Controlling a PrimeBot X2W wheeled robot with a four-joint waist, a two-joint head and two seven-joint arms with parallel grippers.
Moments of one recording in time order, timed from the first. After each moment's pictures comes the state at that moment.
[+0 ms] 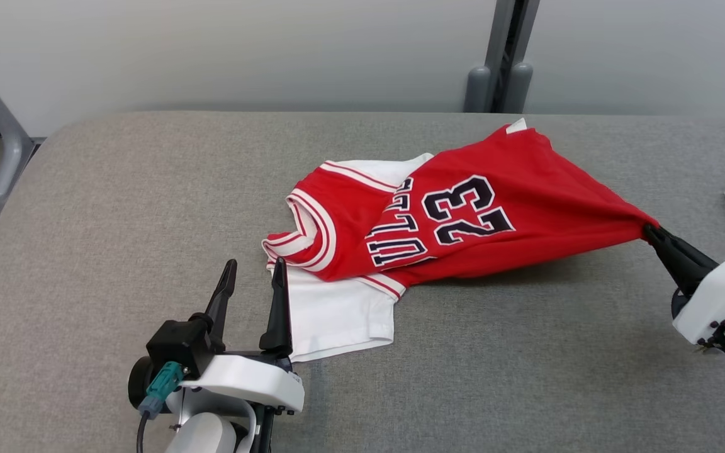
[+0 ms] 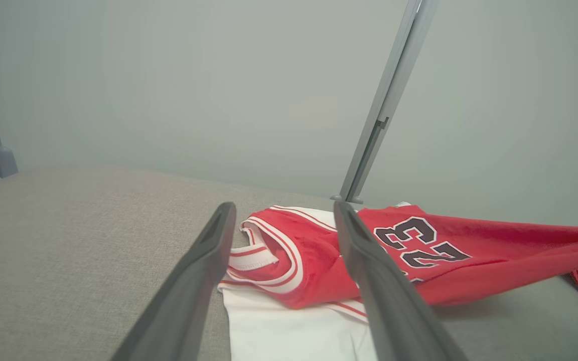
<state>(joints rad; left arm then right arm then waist) -0.17 0.05 -0.35 0.22 -0.44 0.19 -0.26 -0.47 -0.55 0.48 0.43 0.94 0.13 0.07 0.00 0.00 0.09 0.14</state>
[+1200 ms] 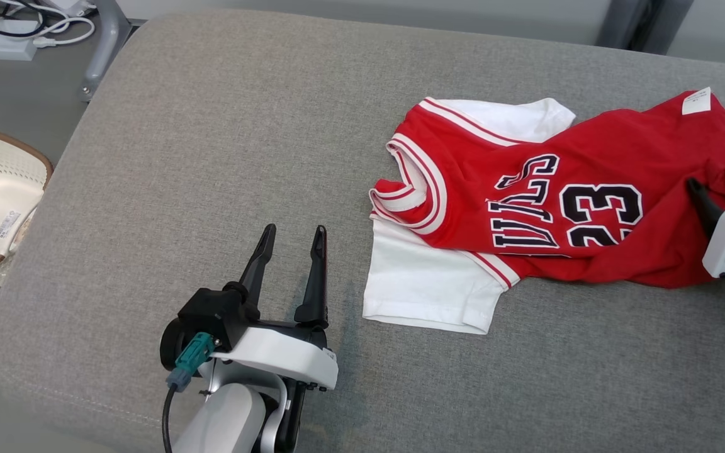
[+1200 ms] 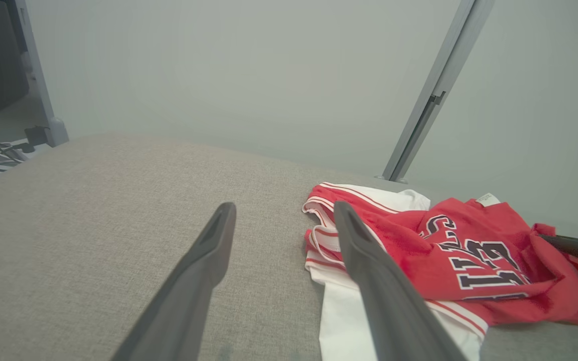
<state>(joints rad) -0.27 0.05 -0.46 0.19 -0.49 0.21 -0.26 -0.79 -0.49 0.50 0.94 0.70 0.13 0.06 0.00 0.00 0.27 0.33</state>
